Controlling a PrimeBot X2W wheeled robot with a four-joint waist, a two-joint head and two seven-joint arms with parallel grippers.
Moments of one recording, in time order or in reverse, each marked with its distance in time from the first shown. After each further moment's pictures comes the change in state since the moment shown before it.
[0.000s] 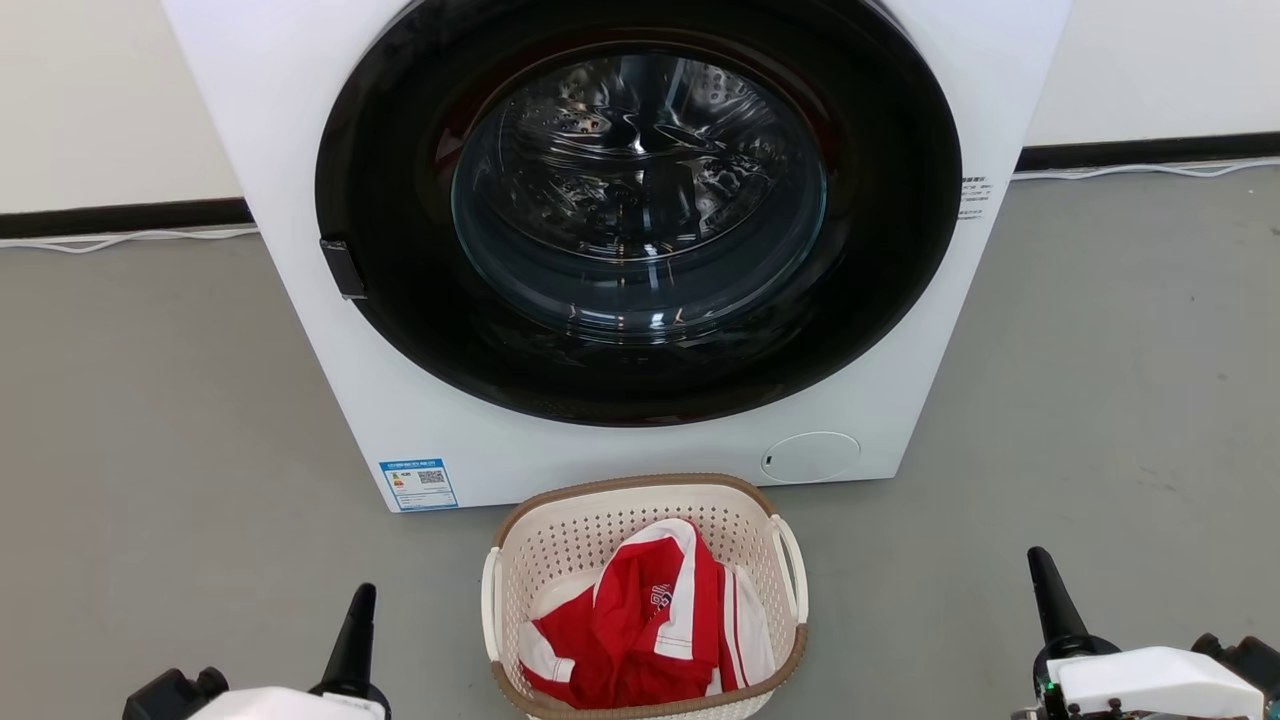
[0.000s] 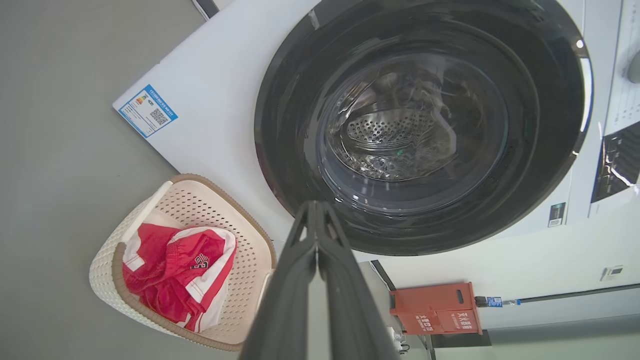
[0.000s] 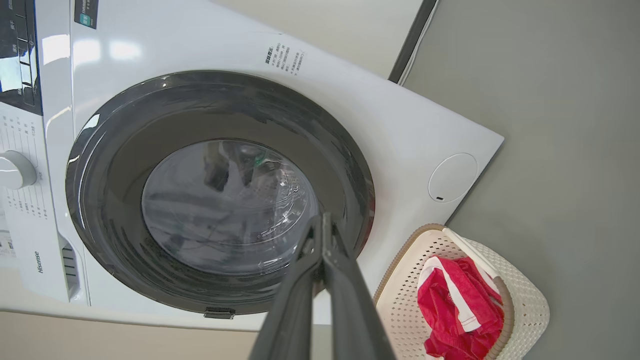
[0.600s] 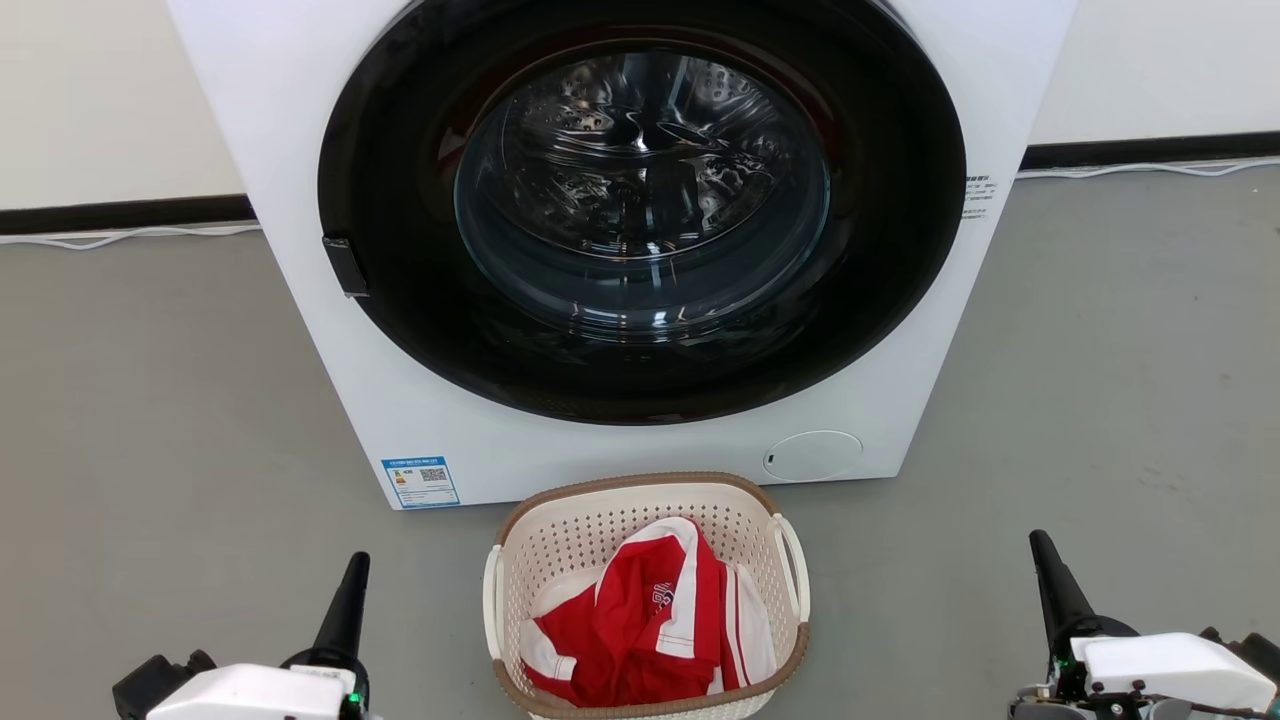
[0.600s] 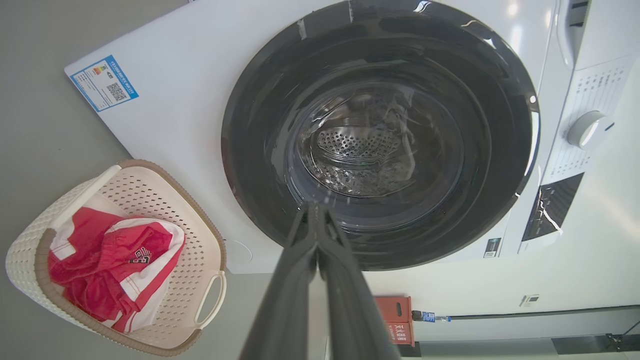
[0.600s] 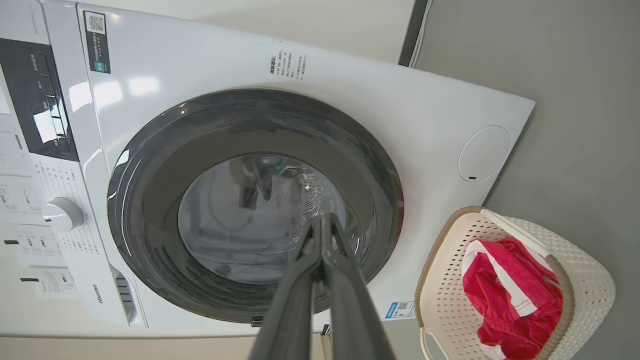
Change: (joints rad) left arm -0.050 0.000 0.024 0.020 -0.202 -0.033 0.046; right arm -0.022 0.000 -0.015 -0.009 0.185 0.000 0.049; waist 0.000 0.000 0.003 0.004
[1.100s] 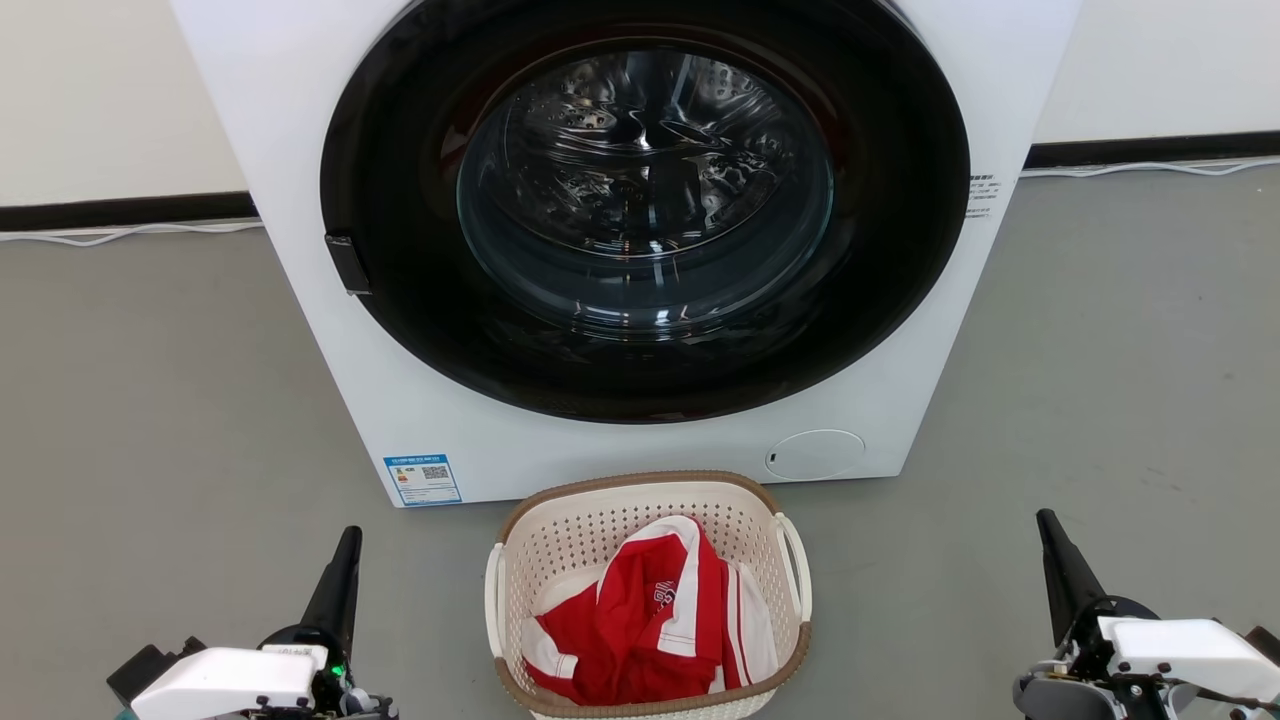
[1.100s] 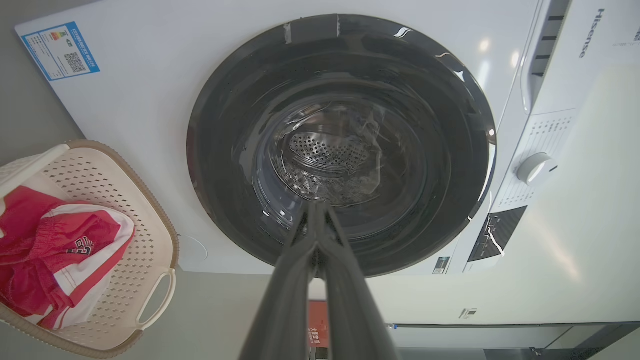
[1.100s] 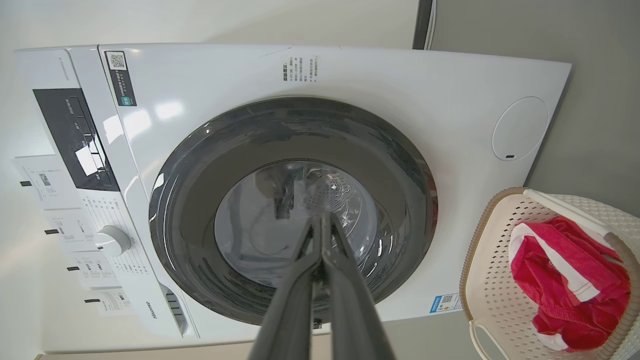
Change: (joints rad) left arm -0.041 0.000 0.025 0.021 -0.170 -0.030 0.045; right arm -0.021 0.000 -0.022 -0.014 0.156 0.000 0.045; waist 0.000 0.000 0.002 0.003
